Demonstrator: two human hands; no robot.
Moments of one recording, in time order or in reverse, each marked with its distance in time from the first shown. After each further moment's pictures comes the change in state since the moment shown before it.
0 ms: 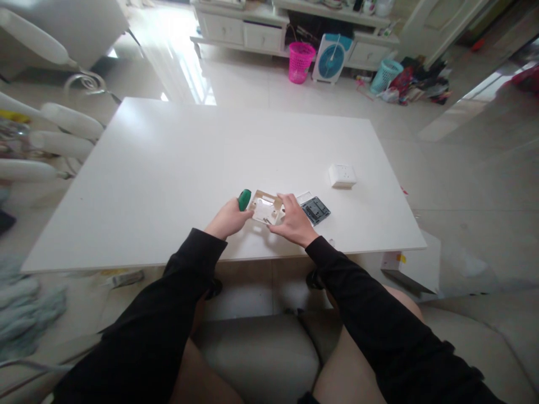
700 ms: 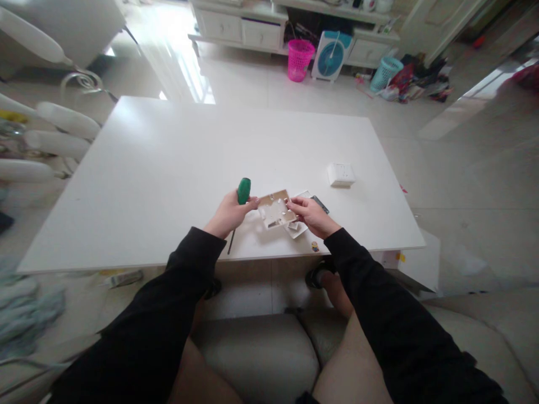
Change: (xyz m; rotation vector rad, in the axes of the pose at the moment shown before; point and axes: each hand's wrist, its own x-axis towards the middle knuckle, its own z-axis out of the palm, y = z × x) left_hand 0.000 0.008 0.004 -0.345 0.001 0.136; right_hand 0.003 0.017 -0.036 0.889 -0.089 0.610
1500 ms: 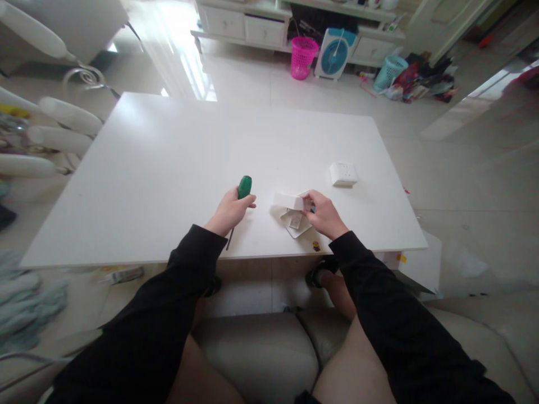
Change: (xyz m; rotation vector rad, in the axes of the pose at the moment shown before) left_hand 0.009 -0.006 -0.001 0.018 0.048 -0.043; right_hand -0.011 -0.004 -0.033 -0.882 0.153 -0.532
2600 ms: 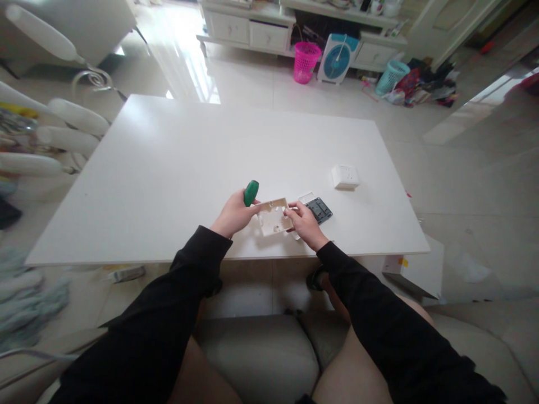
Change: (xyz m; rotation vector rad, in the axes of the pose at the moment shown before) left_hand -0.004 0.006 0.004 0.219 0.020 0.084; right_hand -0.005 -0.027 0.061 0.676 -0.026 0.483
